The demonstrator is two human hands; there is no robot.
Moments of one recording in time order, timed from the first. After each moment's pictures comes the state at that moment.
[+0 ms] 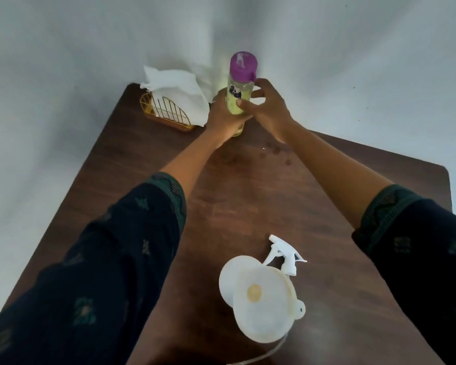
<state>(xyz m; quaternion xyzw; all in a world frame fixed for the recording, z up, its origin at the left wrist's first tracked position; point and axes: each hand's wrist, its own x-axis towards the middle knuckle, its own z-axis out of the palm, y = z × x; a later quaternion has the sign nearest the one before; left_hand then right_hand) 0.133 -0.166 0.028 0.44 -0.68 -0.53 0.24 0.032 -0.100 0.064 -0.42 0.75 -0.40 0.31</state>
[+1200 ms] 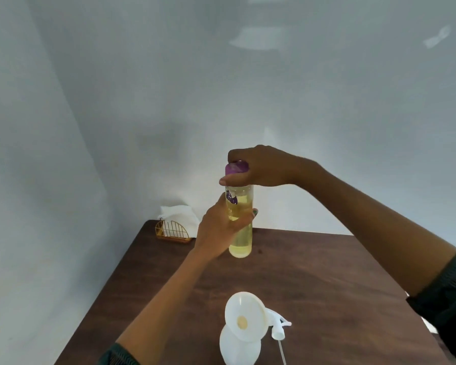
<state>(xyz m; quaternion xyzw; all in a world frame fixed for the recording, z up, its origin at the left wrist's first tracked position) 0.236 0.017 0.220 0.29 -0.82 -0.38 0.31 0.122 0.079 0.360 -0.67 0.73 -0.13 0.03</state>
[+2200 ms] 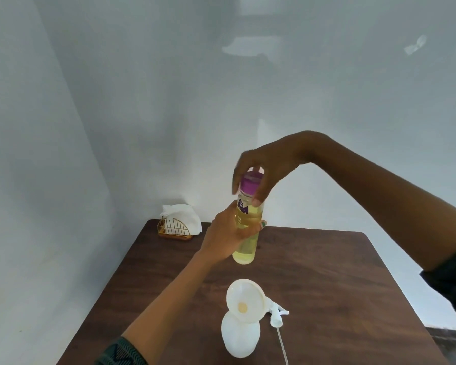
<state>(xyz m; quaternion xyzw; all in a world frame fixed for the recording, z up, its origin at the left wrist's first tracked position) 0.252 0.045 0.216 0.23 -0.84 -0.41 0.26 0.142 0.119 0.405 -0.68 0.69 0.06 0.22</state>
